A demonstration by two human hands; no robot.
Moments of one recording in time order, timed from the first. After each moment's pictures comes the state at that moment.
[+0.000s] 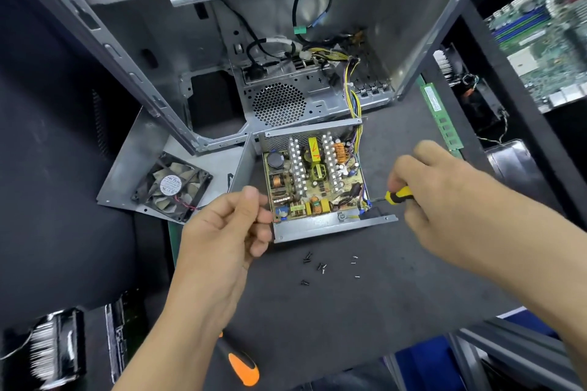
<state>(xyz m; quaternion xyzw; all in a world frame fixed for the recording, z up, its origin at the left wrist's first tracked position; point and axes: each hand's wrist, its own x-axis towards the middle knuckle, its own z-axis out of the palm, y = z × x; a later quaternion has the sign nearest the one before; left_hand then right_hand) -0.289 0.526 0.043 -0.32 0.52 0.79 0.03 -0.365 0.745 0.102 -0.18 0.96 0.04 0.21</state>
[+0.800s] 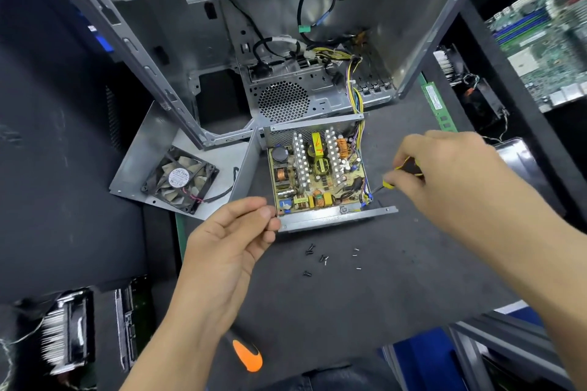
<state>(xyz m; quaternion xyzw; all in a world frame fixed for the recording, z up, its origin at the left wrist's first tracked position) -0.268 0.522 0.038 -0.35 0.44 0.82 0.03 -0.372 0.748 0.088 -0.14 0.98 -0.07 0.09</state>
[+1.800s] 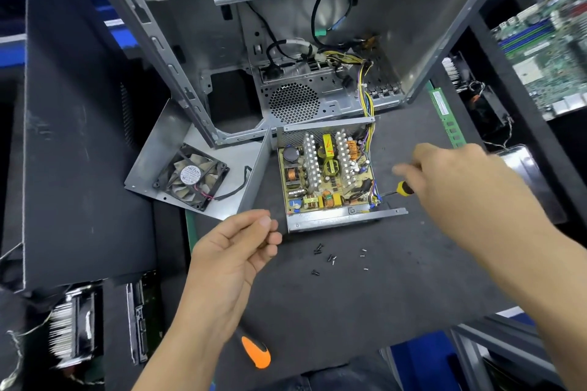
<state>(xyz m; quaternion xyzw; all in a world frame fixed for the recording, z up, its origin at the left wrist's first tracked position) -0.250 0.508 0.023 -0.37 0.44 0.82 0.05 -0.361 0.742 0.090 -0.10 0.99 0.05 0.09</state>
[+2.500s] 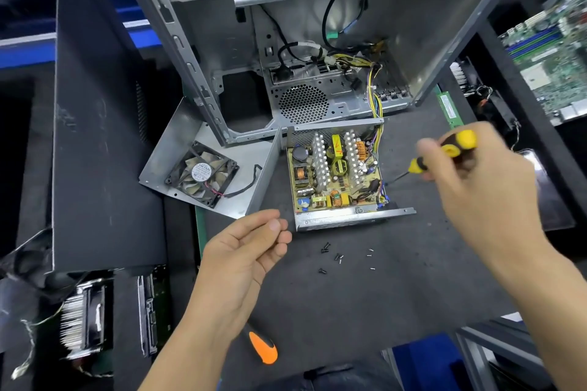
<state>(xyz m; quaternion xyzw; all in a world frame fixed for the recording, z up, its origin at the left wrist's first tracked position) -0.244 0.506 0.025 -0.37 0.41 0.83 0.05 -0.358 0.749 0.069 0.00 0.94 -0.34 -0.09</state>
